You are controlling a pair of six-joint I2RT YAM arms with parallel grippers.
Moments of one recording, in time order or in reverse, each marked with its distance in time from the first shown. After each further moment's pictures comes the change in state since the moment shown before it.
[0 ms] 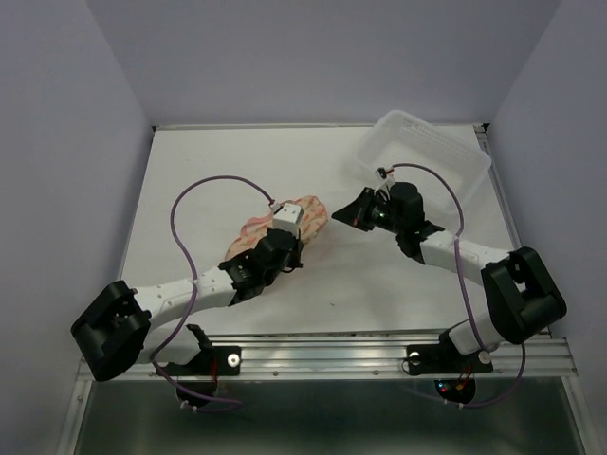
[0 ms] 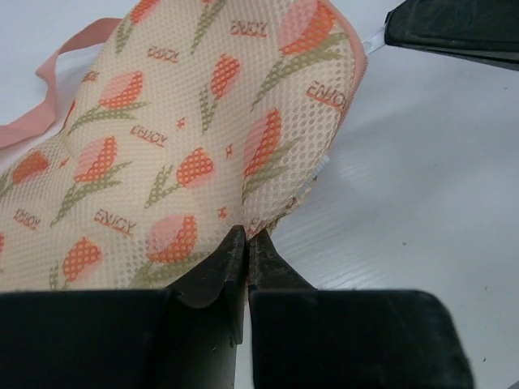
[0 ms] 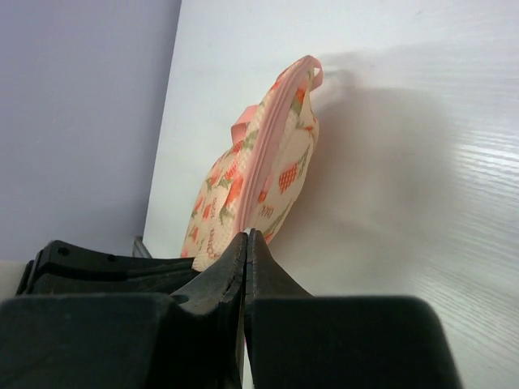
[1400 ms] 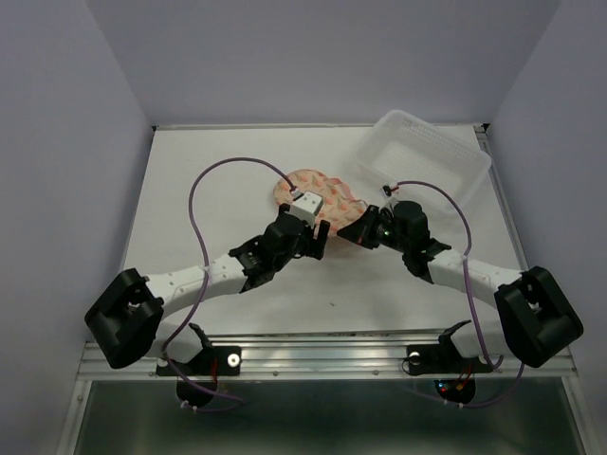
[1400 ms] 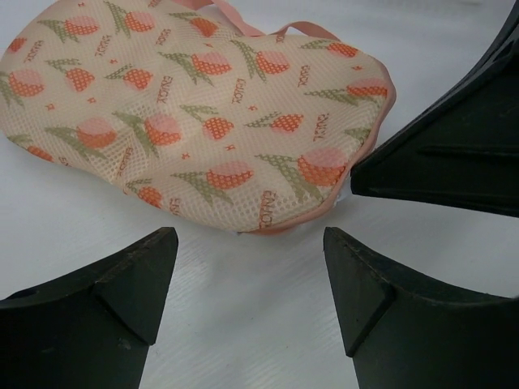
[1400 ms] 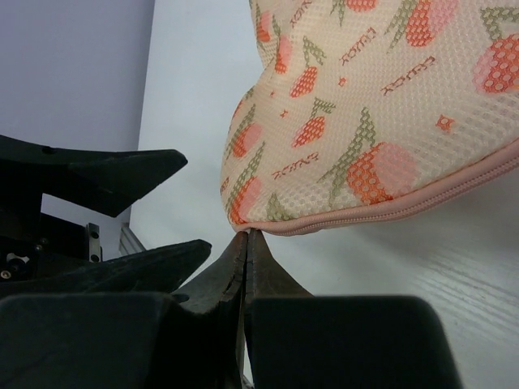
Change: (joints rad) left arm 0.008 0.098 0.129 0.043 0.104 0.199; right arm 0.030 -0.147 -0.155 -0.034 0.015 0.012
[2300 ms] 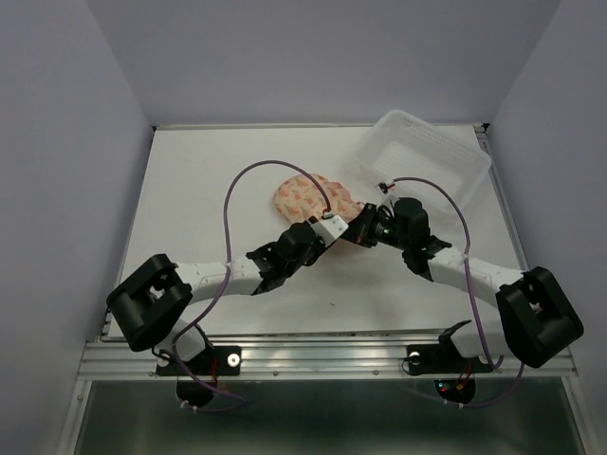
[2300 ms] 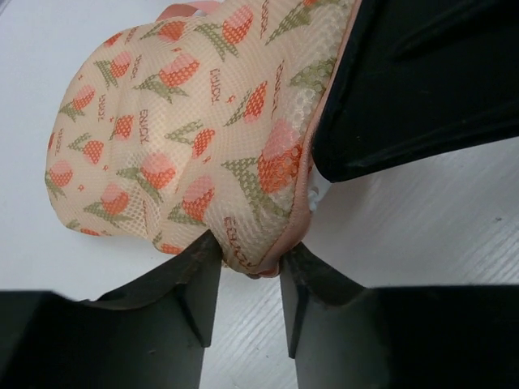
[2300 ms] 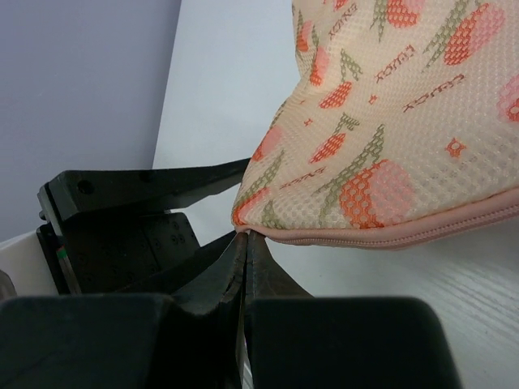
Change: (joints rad) left arm -0.050 0.143 -0.016 0.130 -0.003 0.440; right arm 0.000 -0.005 0.027 -0.004 -0.089 -0.012
